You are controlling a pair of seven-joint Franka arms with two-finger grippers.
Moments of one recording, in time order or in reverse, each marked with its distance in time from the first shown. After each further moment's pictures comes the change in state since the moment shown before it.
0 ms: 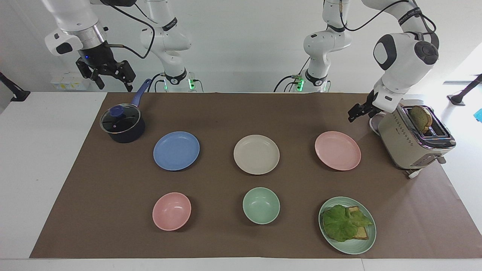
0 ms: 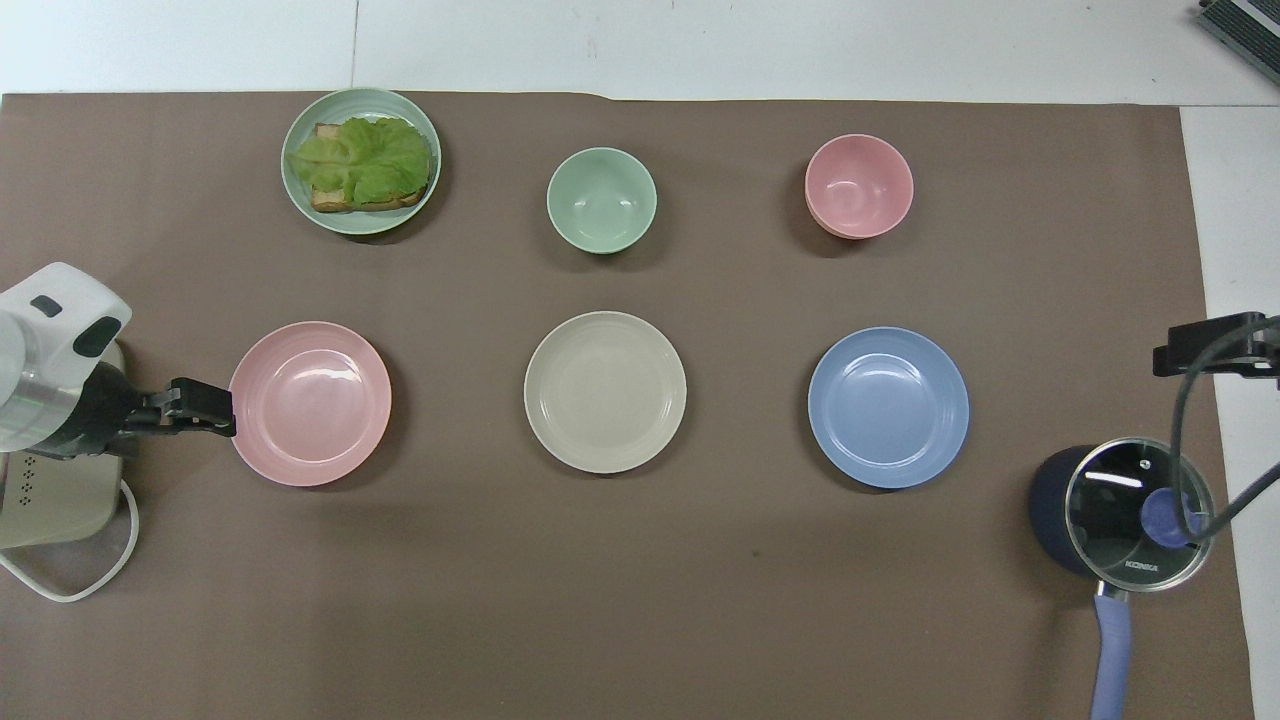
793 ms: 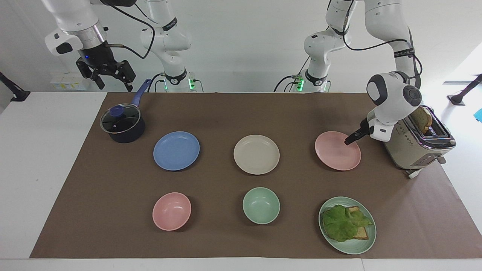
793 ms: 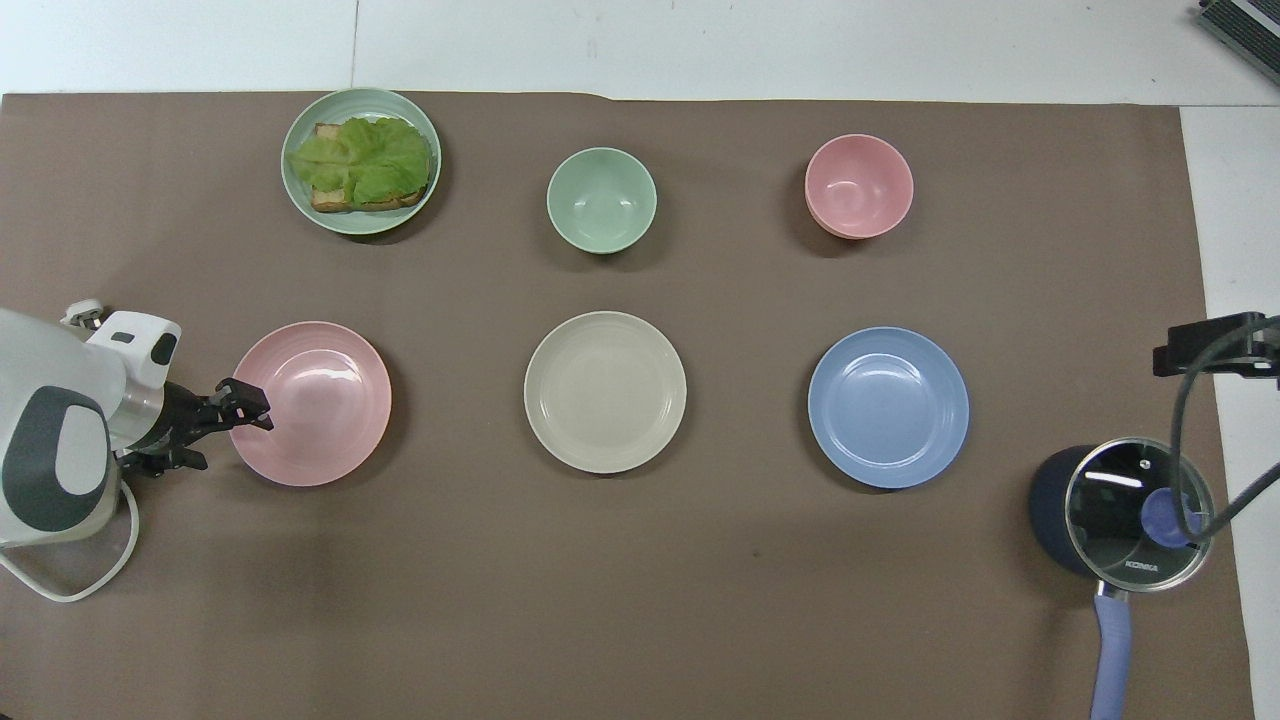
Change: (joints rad) left arm 0.043 0.196 -0.002 -0.078 0.000 0.220 -0.243; right arm 0.000 0.000 0.000 0.000 0.000 0.000 0.000
